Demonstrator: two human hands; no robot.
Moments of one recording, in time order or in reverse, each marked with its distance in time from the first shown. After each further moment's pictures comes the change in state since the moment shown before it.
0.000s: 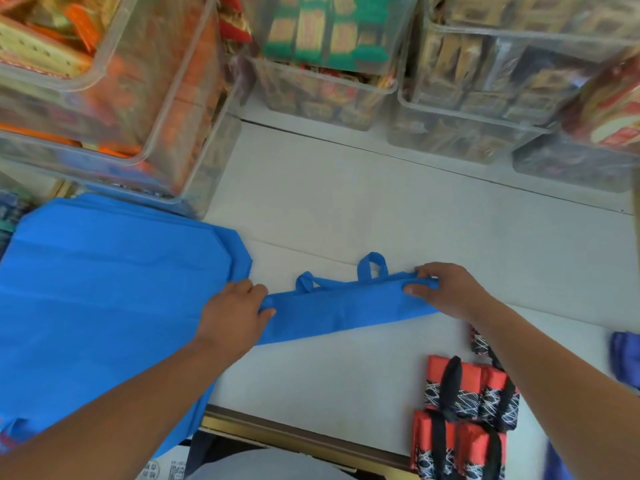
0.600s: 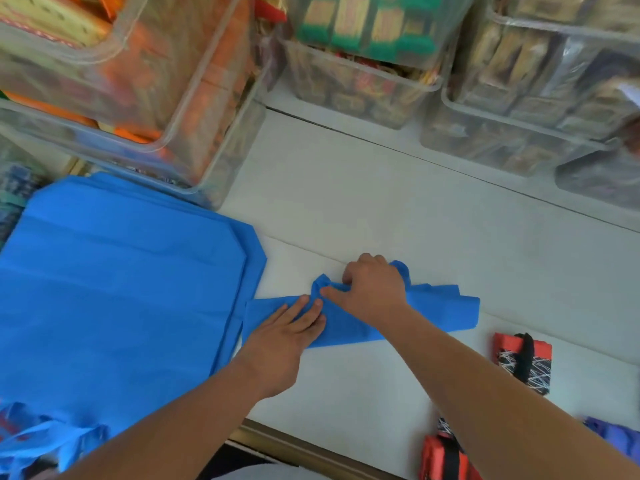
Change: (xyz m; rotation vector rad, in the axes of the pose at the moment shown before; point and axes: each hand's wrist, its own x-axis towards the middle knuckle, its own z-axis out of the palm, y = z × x) left_hand -0.016 0.036 0.043 -0.055 -0.285 0.284; right_hand 0.027 -0.133 0.094 -0.464 0.068 -0.274
